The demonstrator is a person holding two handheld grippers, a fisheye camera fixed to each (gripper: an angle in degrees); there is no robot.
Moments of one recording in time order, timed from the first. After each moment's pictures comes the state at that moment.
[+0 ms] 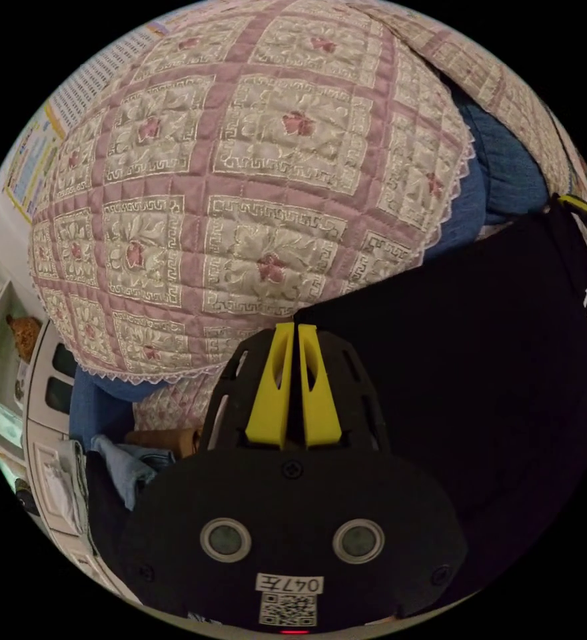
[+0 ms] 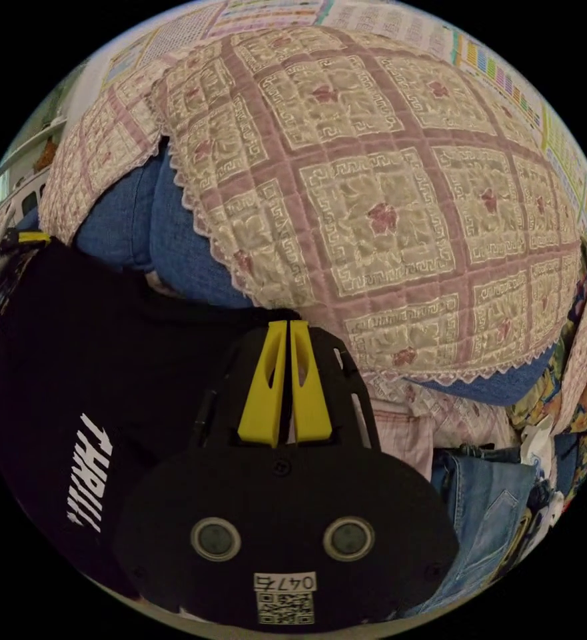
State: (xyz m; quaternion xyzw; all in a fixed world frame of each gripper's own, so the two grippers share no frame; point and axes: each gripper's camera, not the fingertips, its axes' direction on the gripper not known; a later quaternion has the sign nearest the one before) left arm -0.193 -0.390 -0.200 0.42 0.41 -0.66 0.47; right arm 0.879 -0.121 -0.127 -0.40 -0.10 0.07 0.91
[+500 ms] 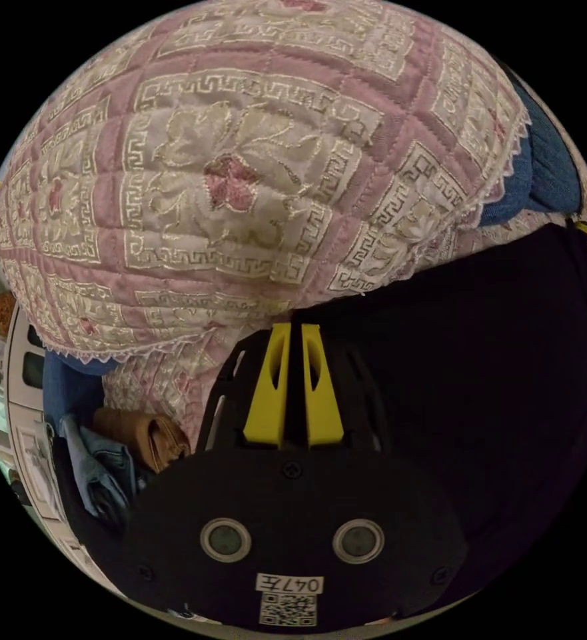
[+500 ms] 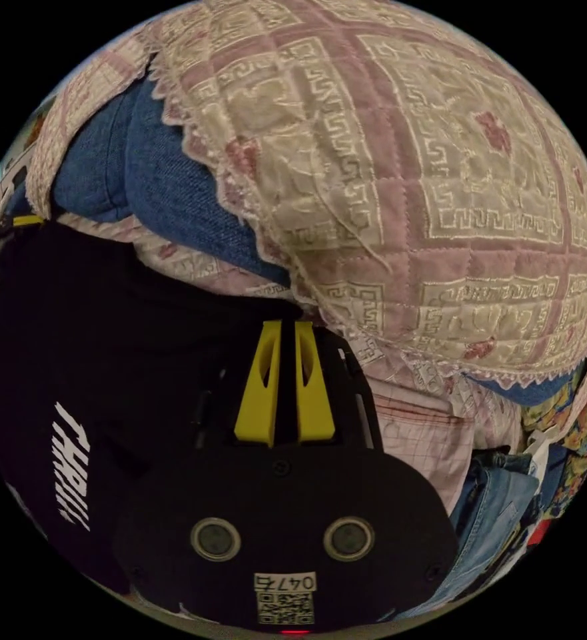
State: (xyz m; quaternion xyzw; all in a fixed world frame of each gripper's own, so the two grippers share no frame) left arm -0.119 -0.391 -0.156 0.38 0.49 -0.62 0.47; right arm 0.892 -0.044 -0.126 -0.51 -0.13 0.05 0.85
